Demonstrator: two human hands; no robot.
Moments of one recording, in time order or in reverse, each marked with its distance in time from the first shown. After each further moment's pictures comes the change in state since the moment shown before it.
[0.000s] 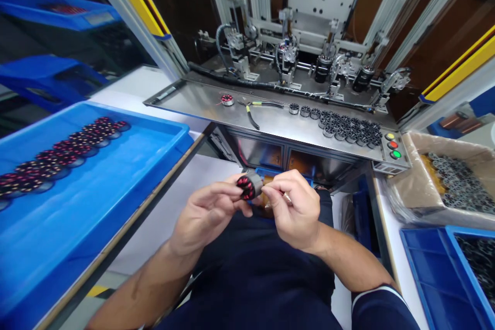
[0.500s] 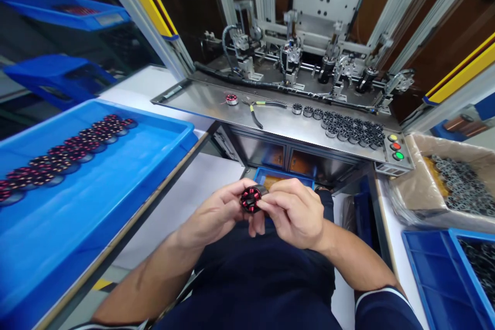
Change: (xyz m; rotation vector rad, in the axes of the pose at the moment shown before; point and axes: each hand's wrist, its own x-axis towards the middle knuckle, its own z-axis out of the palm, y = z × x) left_hand 0.005 0.004 0.005 -0.110 -0.101 -0.402; right_hand 0.004 -0.001 -0.014 -0.076 -0.151 -0.256
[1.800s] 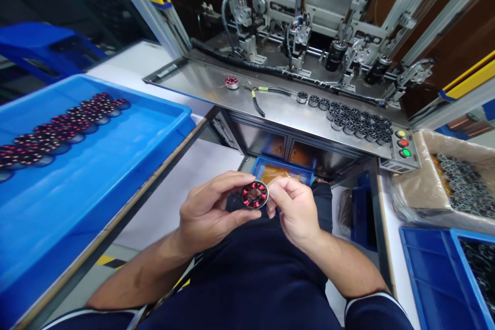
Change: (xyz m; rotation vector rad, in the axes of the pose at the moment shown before) left_hand -0.008 -0.004 0.003 1.064 0.355 0.778; right_hand -0.026 -0.005 0.030 0.922 0.097 1.142
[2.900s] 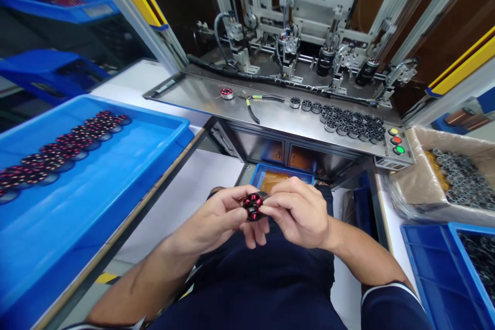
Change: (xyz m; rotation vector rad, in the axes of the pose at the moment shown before) left_hand 0.007 0.009 0.006 -1.099 -0.345 -0.962; right_hand 0.000 -0.046 -0.023 -0.934 -0.261 -1.055
